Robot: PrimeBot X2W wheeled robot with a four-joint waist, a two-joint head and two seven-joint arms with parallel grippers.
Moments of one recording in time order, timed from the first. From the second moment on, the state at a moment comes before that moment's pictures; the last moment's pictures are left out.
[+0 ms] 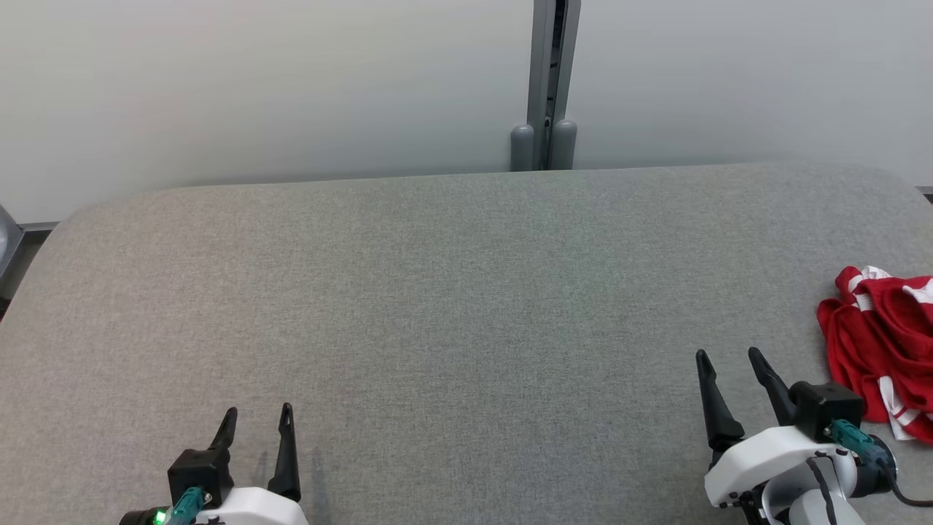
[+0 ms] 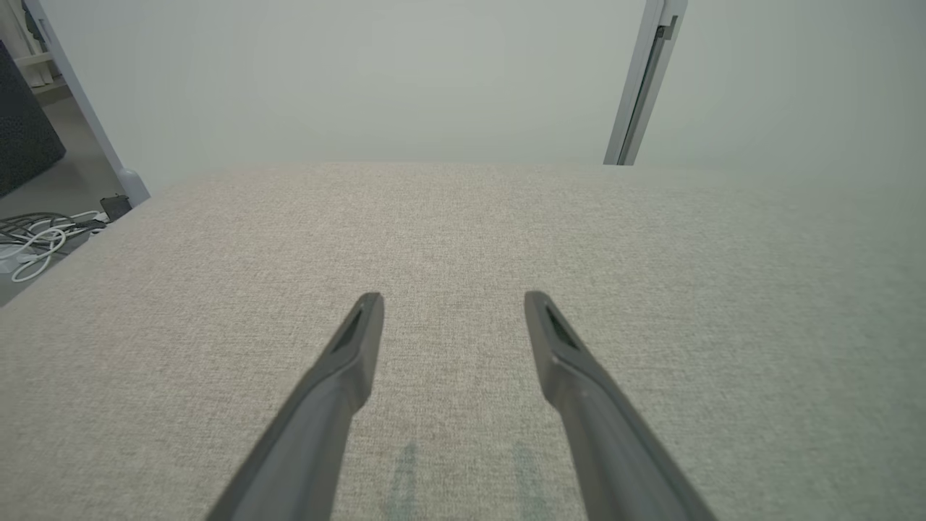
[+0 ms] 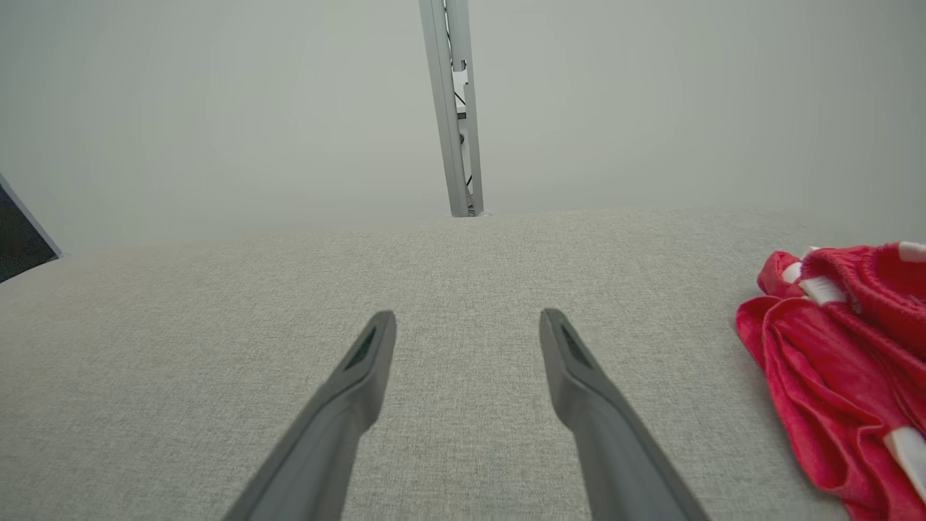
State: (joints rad) left arm -0.07 0.05 -0.08 0.50 -0.18 0.07 -0.26; right arm -0.22 -0.05 0.07 0.56 0.19 0.13 -0.26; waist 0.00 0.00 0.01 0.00
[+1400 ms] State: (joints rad) left arm -0.07 0.05 -0.06 0.51 -0.20 0.06 -0.26; right arm -0.20 -0.04 0.05 0.54 0.22 0.13 -0.26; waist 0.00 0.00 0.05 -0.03
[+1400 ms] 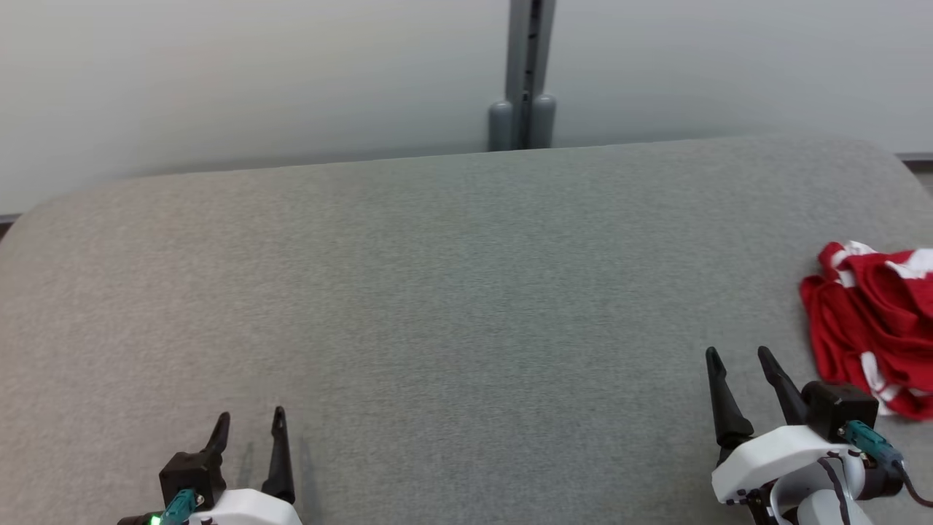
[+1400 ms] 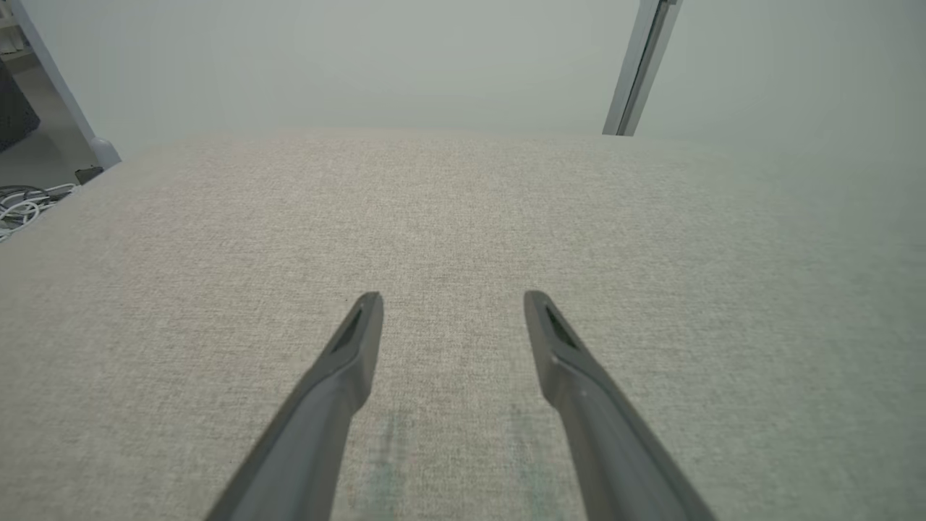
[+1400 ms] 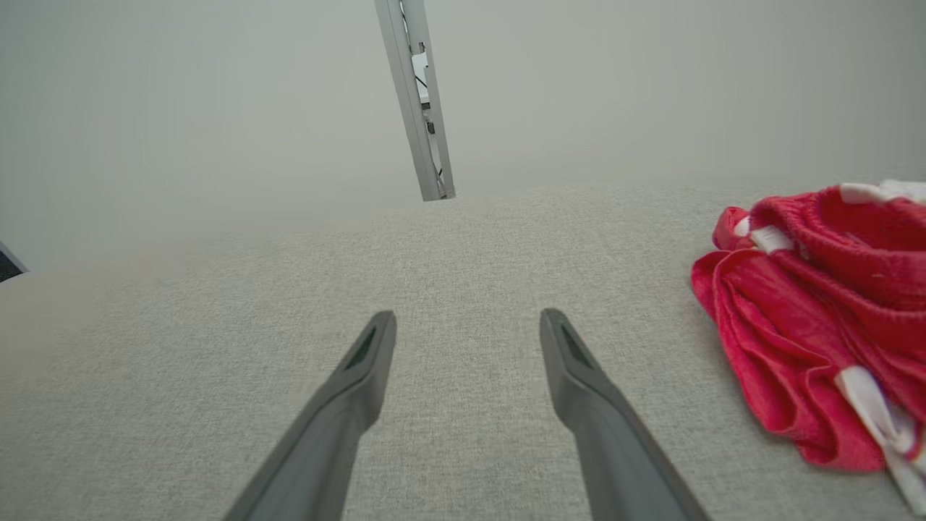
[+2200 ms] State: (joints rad) left arm -0.04 0.04 -0.03 0.52 -0.44 0.02 -0.20; right arm -0.16 -0.03 0.03 0.53 0.43 0.13 -0.19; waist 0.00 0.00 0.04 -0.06
